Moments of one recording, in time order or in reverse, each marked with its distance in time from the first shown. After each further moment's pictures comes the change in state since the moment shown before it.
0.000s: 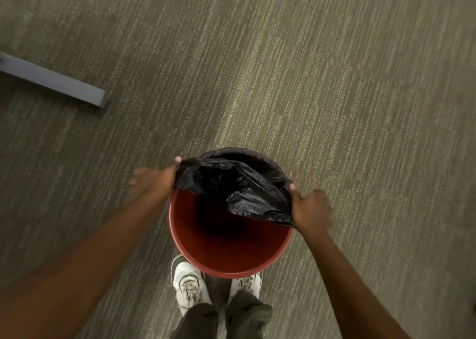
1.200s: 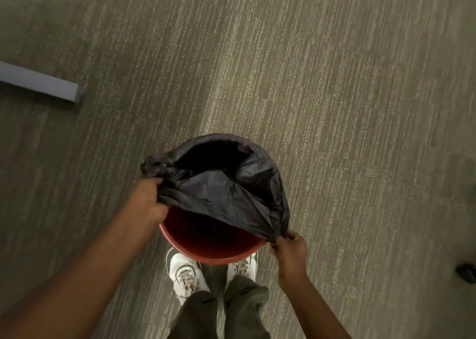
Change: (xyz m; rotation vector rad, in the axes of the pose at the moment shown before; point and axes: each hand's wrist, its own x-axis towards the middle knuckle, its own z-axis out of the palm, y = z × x) left_hand -0.046 -0.017 0.007 -0.926 -0.624 -0.272; right_hand -0.090 0.085 0.049 0.930 -0.188 0.356
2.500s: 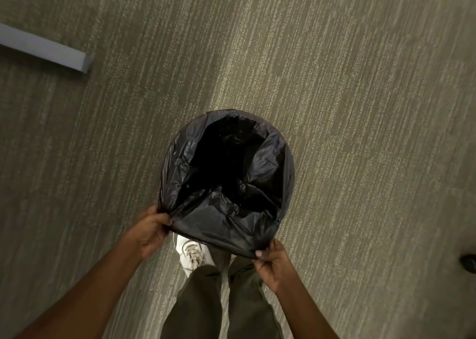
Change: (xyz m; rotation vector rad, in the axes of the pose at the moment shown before) left_hand 0.011 -0.081 -0.112 0.212 -0.169 -0.002; right_hand -0.012 0.085 0.004 0.679 -0.531 0.429
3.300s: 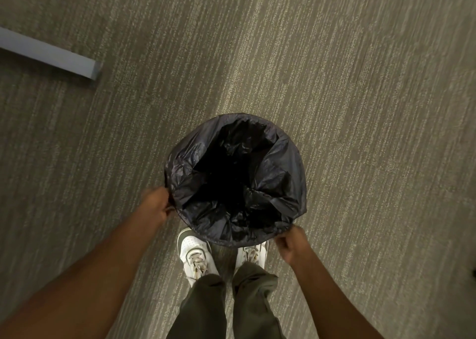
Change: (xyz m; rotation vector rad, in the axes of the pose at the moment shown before) left_hand 0.075 0.040 0.012 0.145 0.415 -0.043; right_hand 0.047 -0.058 0.026 -0.367 0.439 -0.078
